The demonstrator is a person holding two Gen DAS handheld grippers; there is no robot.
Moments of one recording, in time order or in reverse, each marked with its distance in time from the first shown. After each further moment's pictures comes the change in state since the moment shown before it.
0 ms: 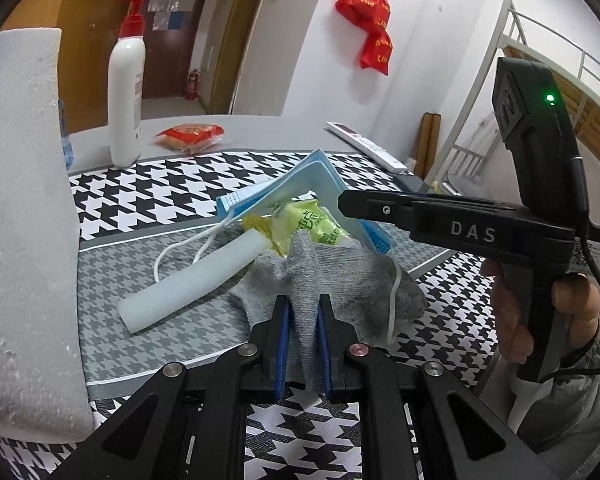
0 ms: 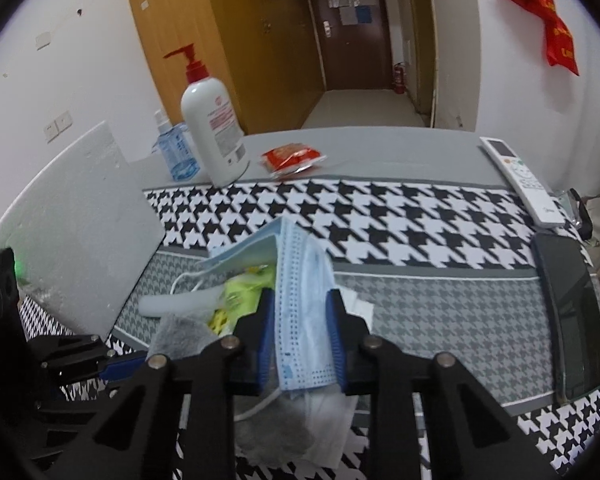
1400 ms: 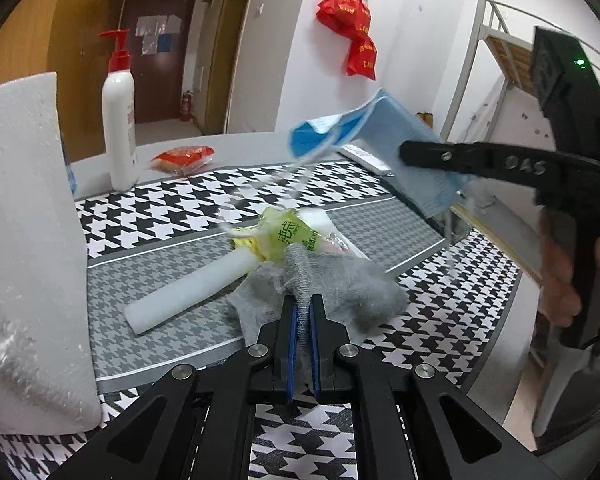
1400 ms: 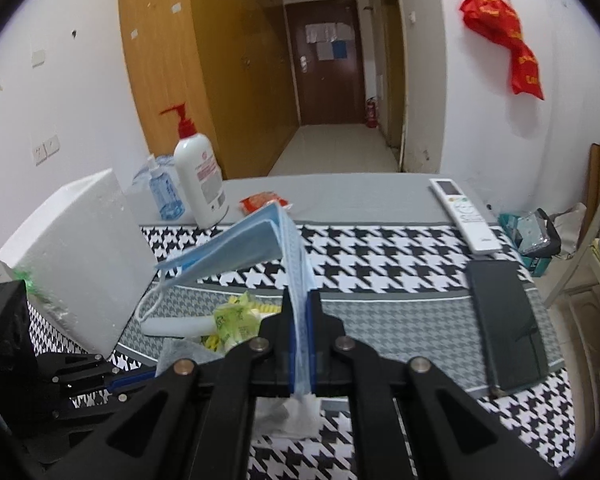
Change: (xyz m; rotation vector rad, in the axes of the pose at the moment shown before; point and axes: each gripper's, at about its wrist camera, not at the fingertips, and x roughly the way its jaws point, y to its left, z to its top) left arm -0.017 -0.030 -0.011 0.089 -0.045 0.033; right arm -0.070 -0.004 0.001 0.026 -0.146 -0.104
